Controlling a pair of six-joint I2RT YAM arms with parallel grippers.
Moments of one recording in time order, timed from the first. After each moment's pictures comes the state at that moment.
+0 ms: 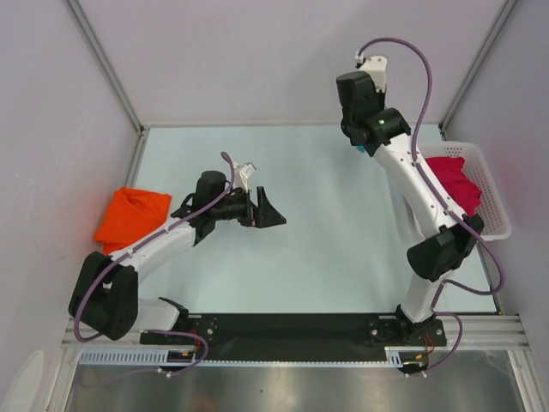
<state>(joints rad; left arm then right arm) -0.45 1.33 0.78 0.05 0.70 -0.52 0.46 1.80 2.01 -0.76 0.88 0.19</state>
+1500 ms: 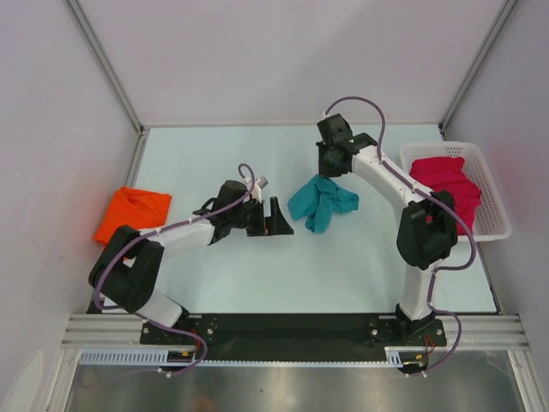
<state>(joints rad) -0.54 1.52 0.76 0.06 0.54 -0.60 0.47 1.89 1.68 -0.74 0.15 0.36</state>
